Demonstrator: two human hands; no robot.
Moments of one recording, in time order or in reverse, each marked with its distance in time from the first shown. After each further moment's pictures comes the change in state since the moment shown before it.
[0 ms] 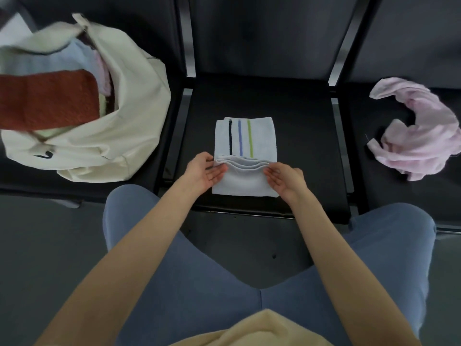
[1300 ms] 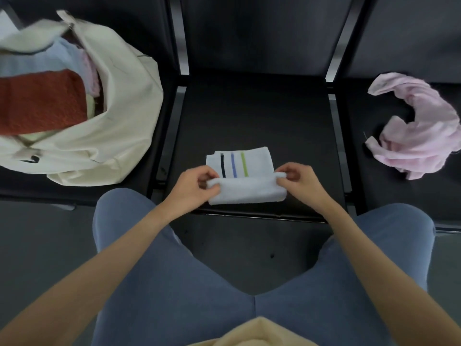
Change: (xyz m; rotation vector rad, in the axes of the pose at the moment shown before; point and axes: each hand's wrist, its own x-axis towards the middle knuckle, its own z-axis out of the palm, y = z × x) left_hand -0.021 -0.023 -0.033 1.044 -0.188 0.783; right_hand 0.004 -0.016 -0.056 -0.935 -0.275 -0.580
